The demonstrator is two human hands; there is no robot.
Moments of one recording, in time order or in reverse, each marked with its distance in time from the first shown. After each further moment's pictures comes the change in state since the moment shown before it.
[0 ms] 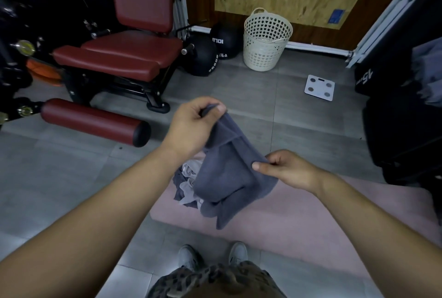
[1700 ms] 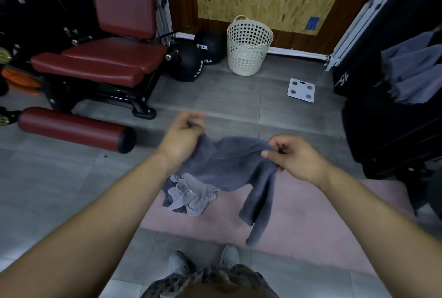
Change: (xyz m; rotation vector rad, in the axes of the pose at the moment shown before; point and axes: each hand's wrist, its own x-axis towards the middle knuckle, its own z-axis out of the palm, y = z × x) left_hand -0.010 -0.023 0.020 -0.104 0.038 -0.301; right_hand -0.030 0.002 -0.030 -0.020 0.360 -0.091
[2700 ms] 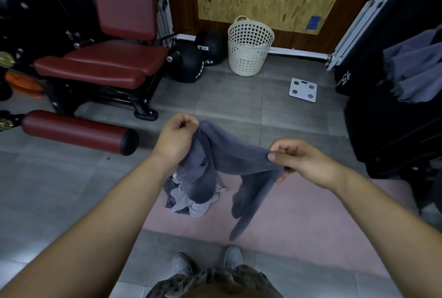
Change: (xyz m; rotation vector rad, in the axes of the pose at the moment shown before) left_hand 0.004 0.001 -0.012 0.060 0.032 0.018; right_hand -0.015 -0.011 -0.010 0.264 -0.222 -0.001
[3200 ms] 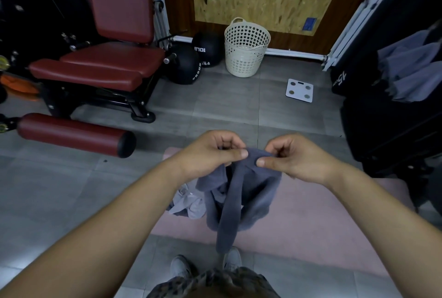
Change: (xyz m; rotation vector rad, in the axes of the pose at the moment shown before) left_hand -0.035 0.028 0.028 -0.011 -0.731 0.056; right_hand -0.006 -0.029 0.009 -0.227 0.029 -0.068
